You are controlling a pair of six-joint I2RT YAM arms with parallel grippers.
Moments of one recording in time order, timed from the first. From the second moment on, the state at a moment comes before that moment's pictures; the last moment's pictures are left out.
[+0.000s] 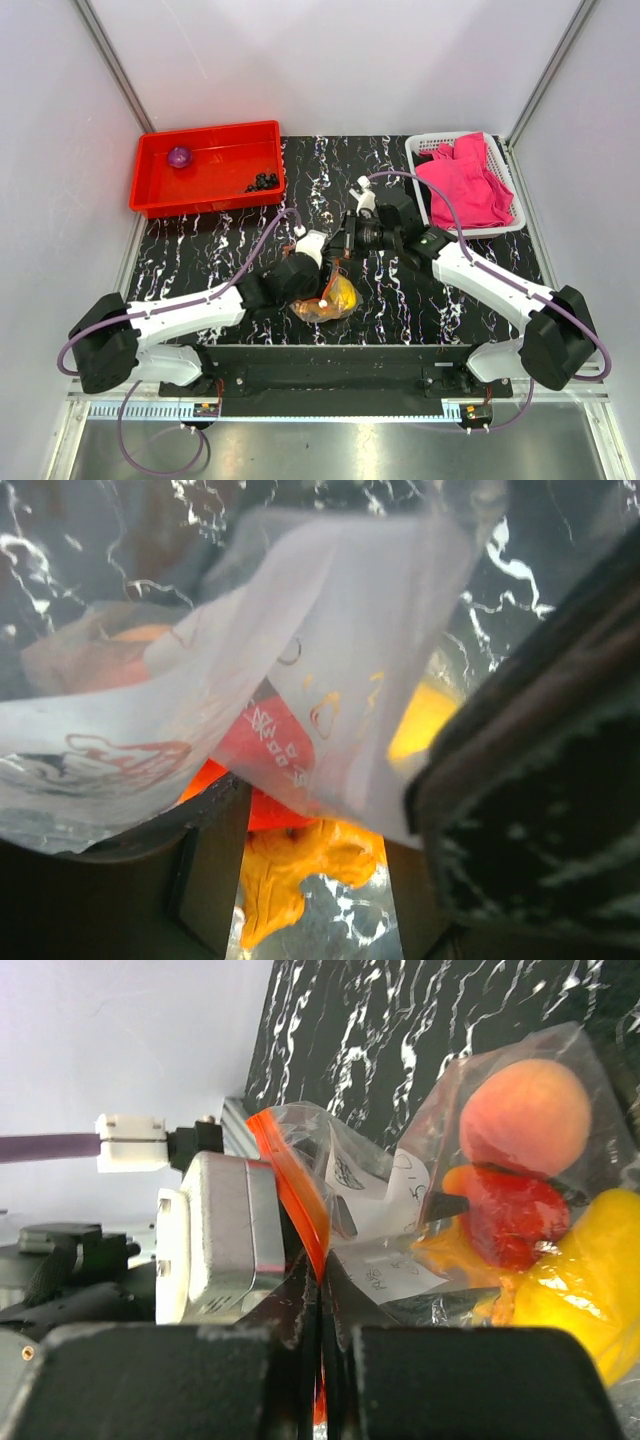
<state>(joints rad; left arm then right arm) -1.02 1.27 0.73 -0.18 -0.31 -0.51 0.68 1.36 1.00 -0.11 -0.51 0.83</state>
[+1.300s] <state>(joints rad) -1.10 1.25 0.69 -0.22 -0.58 -0.59 0.70 1.32 1.01 -0.15 -0.58 0.80</state>
